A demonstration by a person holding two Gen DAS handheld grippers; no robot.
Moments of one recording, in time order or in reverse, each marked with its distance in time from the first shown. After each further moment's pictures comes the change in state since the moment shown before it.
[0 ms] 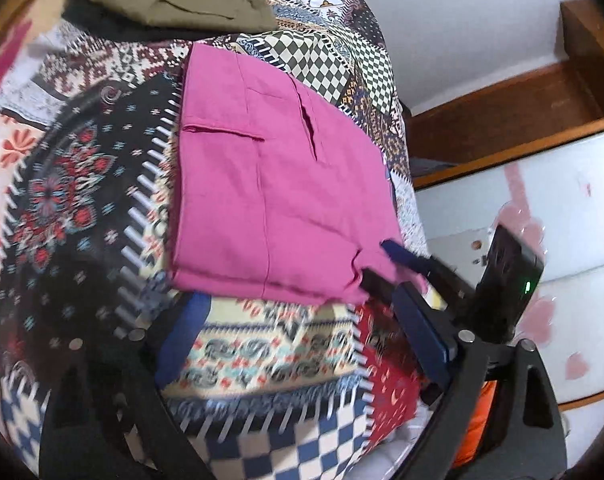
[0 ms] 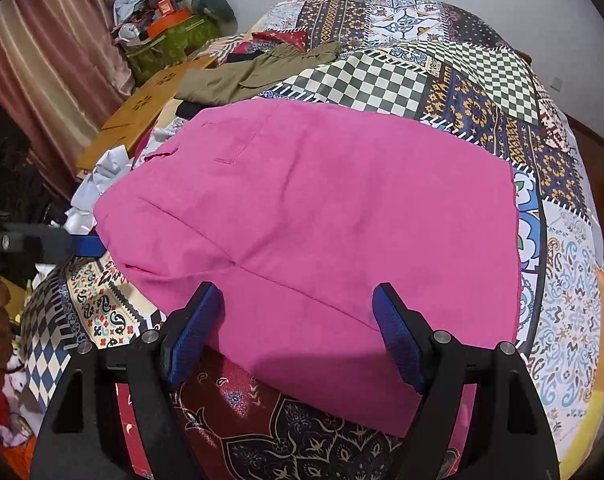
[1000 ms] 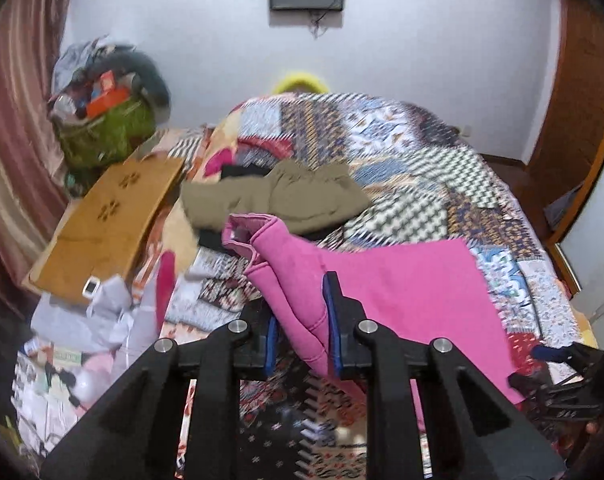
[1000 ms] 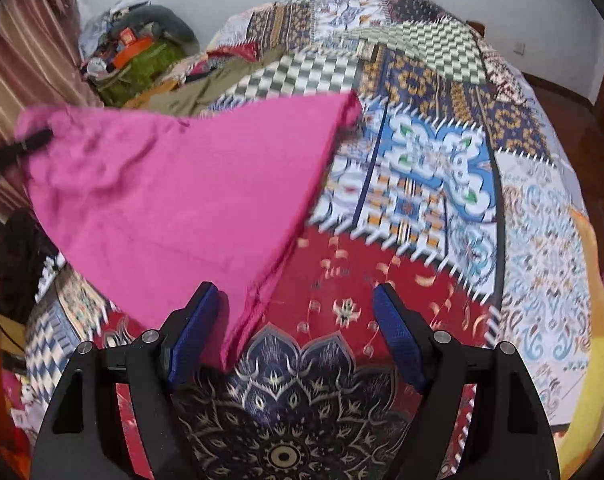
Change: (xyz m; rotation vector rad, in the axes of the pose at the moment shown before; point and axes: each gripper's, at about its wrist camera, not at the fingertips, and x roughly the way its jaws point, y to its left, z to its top) left arm -0.072 -0.074 0.023 0.372 -0.546 0.653; right arm -0.021 -0.036 -0.025 0.147 -0.033 -0.031
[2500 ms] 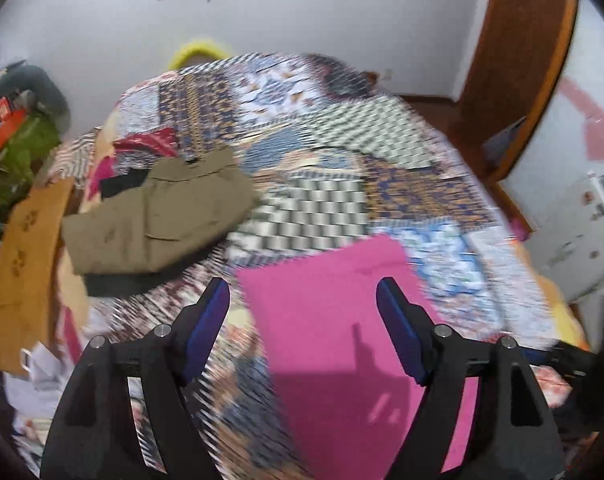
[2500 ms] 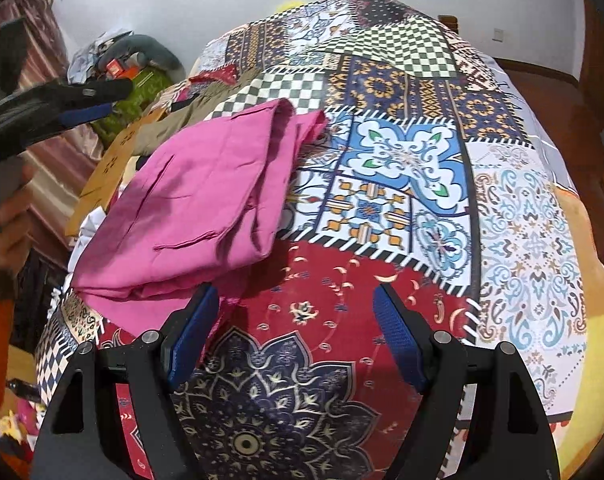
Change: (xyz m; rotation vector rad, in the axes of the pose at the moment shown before) left arm 0.103 -0.083 0.060 0.200 0.196 -0.220; right arm -0.017 -0.025 -0.001 0.109 -0.056 0.008
